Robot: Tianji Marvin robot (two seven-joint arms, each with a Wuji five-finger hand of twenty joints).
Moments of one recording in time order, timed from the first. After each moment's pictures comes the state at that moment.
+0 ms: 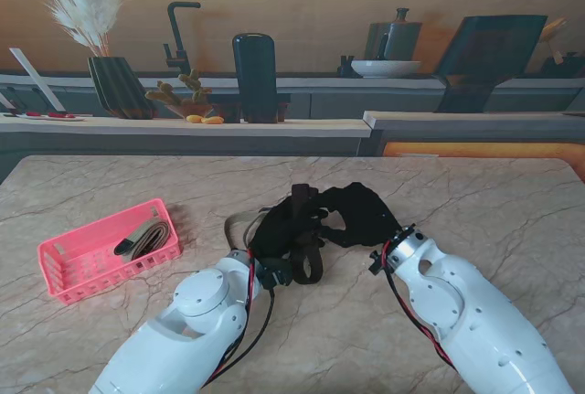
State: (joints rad) left arm 1.42 -1.31 -0.95 -1.55 -0.66 0.06 0.14; right arm -1.43 -1.11 1.17 -1.46 -0.88 -0.48 -0.26; left_hand 1.12 -0.46 0.70 -0.06 0.28 0.19 0.58 0.49 0.68 0.18 0.43 0.57 0.79 0.22 0.52 0.80 0.51 0.22 1.01 0.50; right_hand 0.56 -0.59 0.87 -0.12 0.50 -0.36 0.65 0.44 0.72 0.03 0.59 0.43 0.72 0.01 0.63 0.67 0.37 0.20 0.84 0.65
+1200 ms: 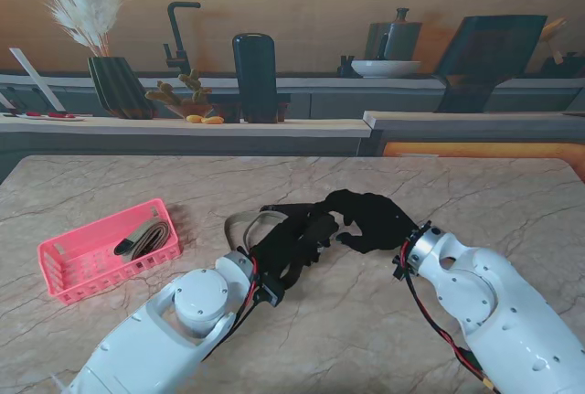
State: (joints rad) left arm 1.33 -1.23 -0.87 -1.45 -0.22 -0.03 -0.07; right arm -1.48 -1.05 1.27 -1.57 -0.85 -0.50 0.03; left_hand 1.15 -0.48 0.79 -0.13 0.34 0.10 0.72 0.67 0.73 0.14 0.53 0.91 0.79 0.24 0.73 1.21 0.42 0.26 1.19 0.81; right_hand 0.71 -0.57 0.89 -0.08 0.17 -0.41 0.66 0.56 0.39 0.09 0.47 0.35 0.76 0.00 0.57 0.64 0.45 0.17 0.82 0.66
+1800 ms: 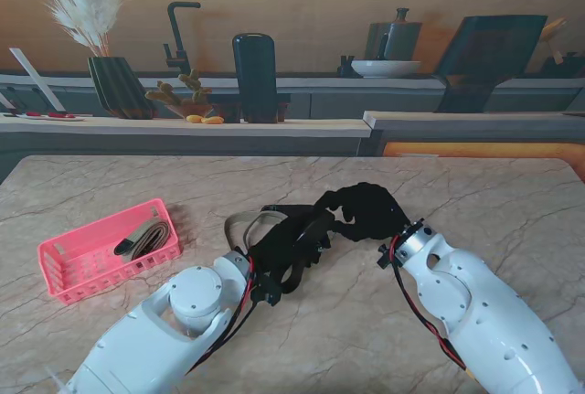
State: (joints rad) left arm 1.33 -1.23 -0.88 -1.43 -0.33 -0.03 -0.11; right arm -1.41 -1.09 1.17 -1.43 -0.87 -0.48 -0.27; left_hand 1.15 -0.45 0.65 -0.10 0.34 0.14 0.70 0.69 0.79 0.13 0.41 1.03 0.78 0.25 0.78 1.19 0.42 0.26 1.21 0.88; right_hand 0.75 -0.71 0.86 -0.21 0.62 -0.44 0.80 0.33 0.96 0.03 0.52 0.41 1.06 -0.04 0.67 0.72 0.63 0.13 0.92 0.62
